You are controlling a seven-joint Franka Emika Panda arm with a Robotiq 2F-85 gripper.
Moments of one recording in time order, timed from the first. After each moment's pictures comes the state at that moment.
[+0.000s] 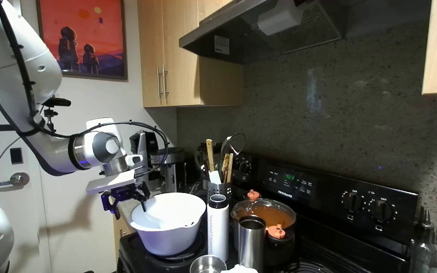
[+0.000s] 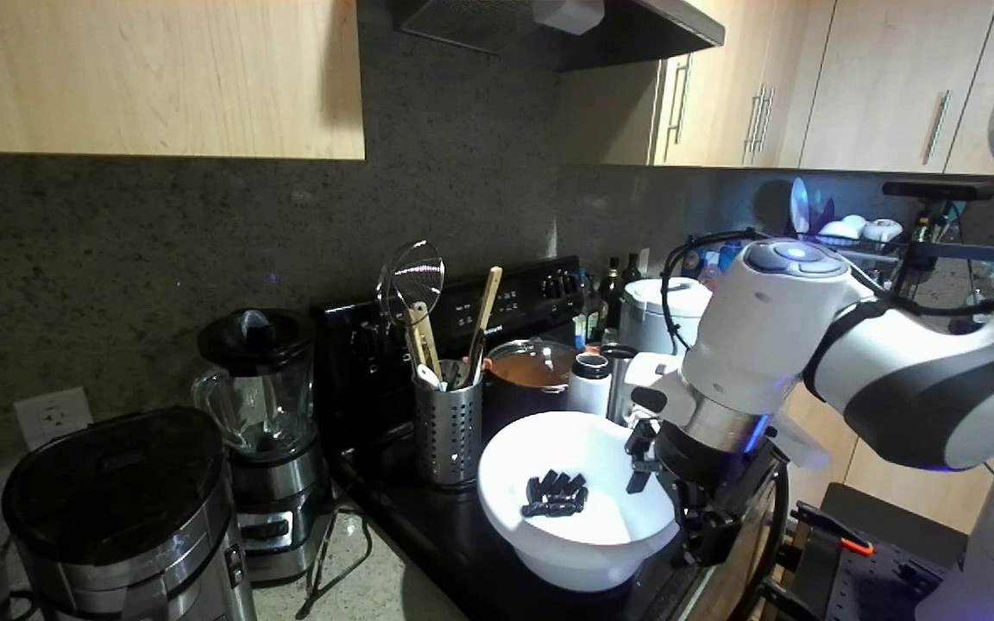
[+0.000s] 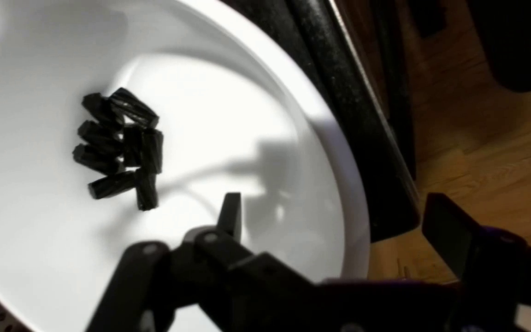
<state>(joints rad) 0.38 -0.26 0.34 -2.78 -0.25 2.66 -0.12</state>
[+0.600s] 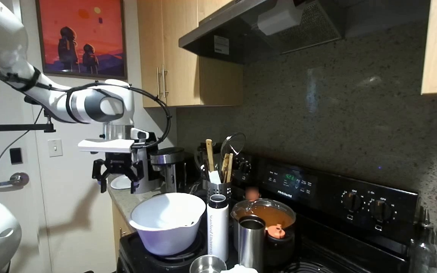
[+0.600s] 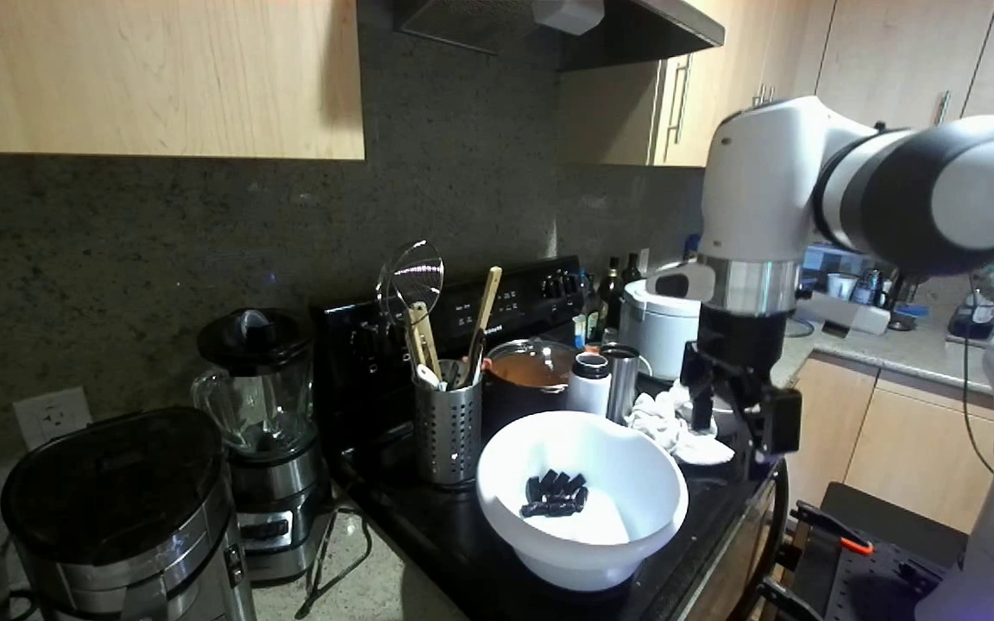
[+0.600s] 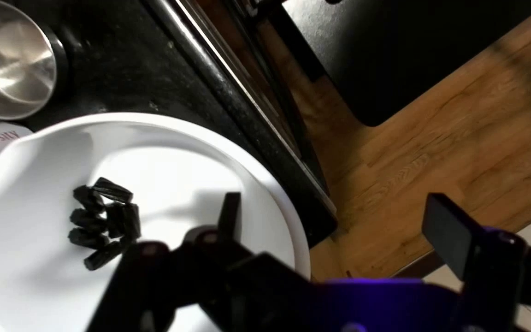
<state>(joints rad) 0.47 -0.54 0.15 -2.65 0.11 2.05 -0.37</state>
